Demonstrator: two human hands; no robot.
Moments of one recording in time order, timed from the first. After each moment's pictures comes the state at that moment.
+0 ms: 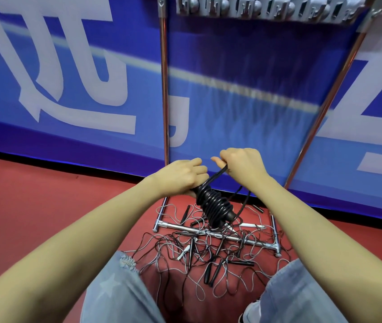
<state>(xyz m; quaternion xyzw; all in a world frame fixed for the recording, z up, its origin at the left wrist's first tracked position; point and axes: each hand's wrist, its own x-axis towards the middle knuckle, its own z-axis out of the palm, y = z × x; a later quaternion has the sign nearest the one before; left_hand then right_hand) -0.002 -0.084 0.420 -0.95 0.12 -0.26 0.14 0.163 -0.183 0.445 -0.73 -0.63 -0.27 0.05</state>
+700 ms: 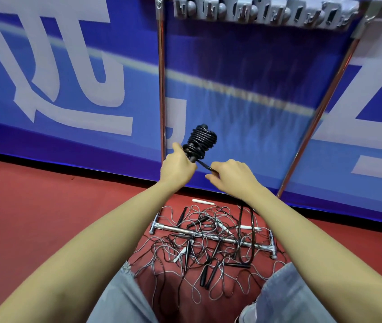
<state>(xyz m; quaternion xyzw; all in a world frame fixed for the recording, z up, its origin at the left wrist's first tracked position) 0.026 -0.102 0.429 -0.78 -0.50 -0.25 -0.30 0.148 -0.195 0.437 -0.75 -0.66 -0.05 0.06</state>
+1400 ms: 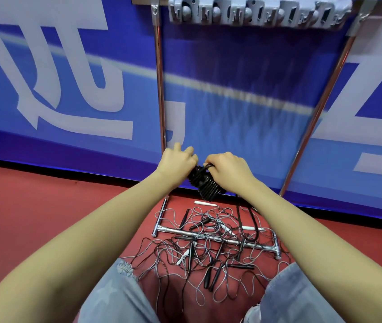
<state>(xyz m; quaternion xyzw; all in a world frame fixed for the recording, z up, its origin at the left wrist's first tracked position) 0.022 -0.089 0.439 -0.93 -0.27 -0.04 0.26 0.142 -0.188 0.453 -0.77 -0.63 -0.02 0.11</state>
